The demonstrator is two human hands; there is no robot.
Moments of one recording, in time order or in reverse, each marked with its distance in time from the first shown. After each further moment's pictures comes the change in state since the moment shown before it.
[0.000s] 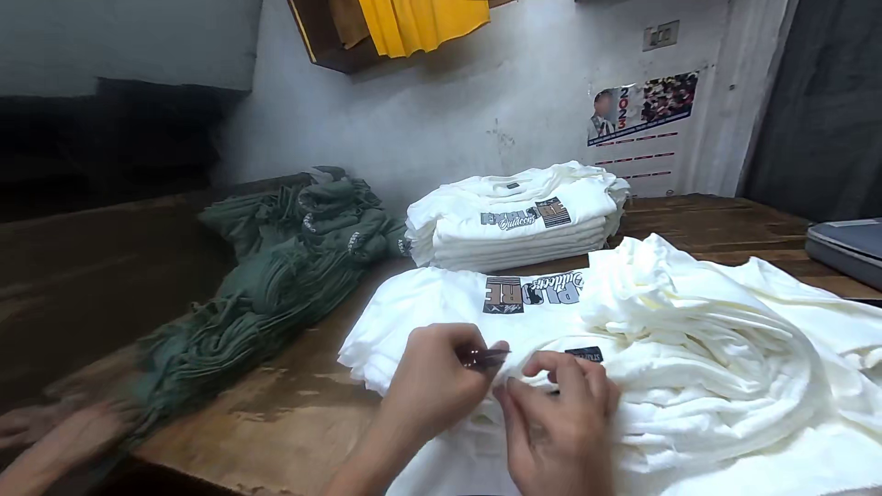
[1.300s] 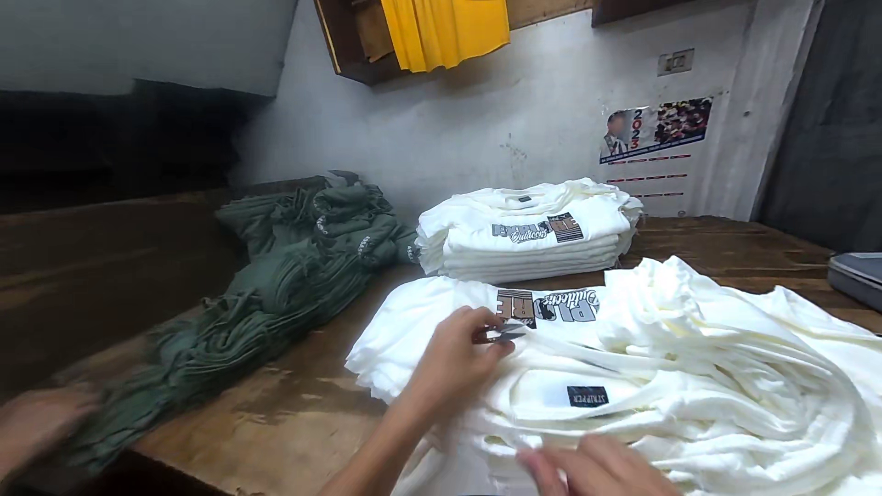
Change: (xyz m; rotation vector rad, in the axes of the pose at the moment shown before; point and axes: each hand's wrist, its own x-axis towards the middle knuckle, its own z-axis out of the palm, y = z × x) left_hand 0.036 -0.038 0.016 -0.059 0.070 0.087; right_hand 0.004 -0.025 -0.061 -0.087 -0.438 0.081
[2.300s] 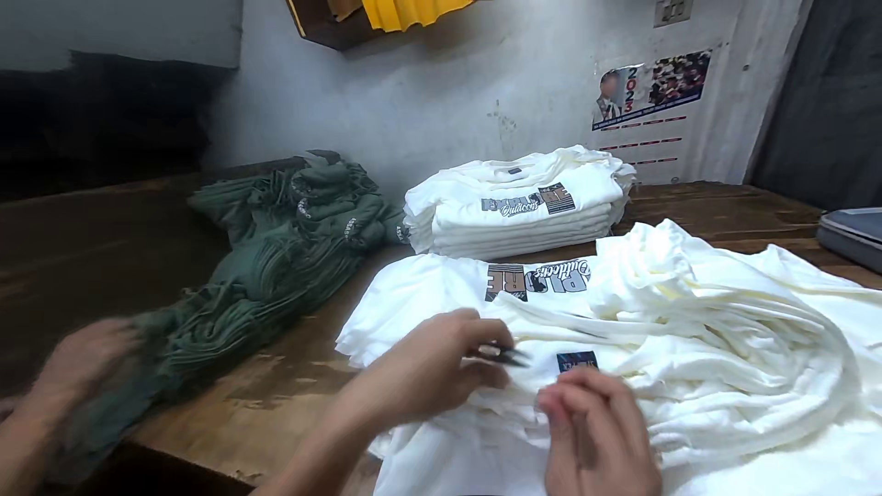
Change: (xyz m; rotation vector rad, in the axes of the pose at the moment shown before) left_hand -0.018 0.032 -0.039 0.158 -0.407 0.256; right_hand 0.002 0.018 0.053 0.413 0.468 0.009
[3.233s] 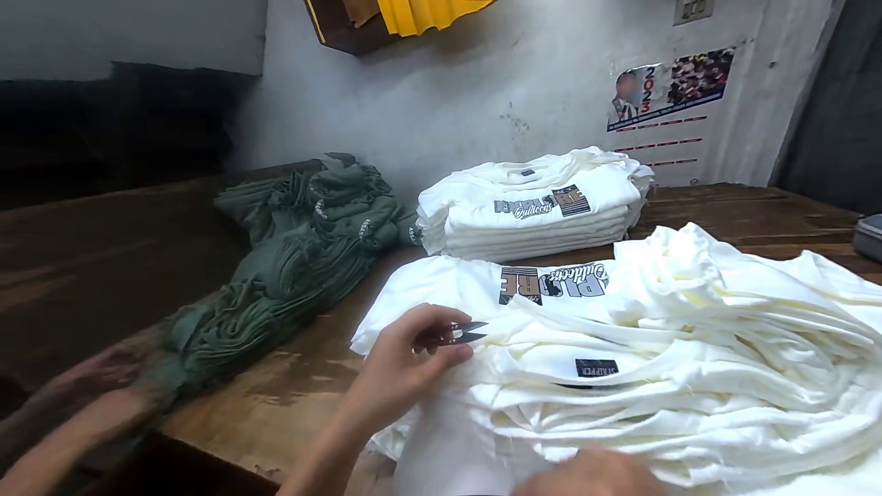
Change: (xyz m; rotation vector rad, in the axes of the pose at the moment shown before) left_hand -0.038 -0.065 0.027 -0.327 0.487 -0.099; right_hand 0.017 -0.014 -0.039 0.049 -0.841 -0.108
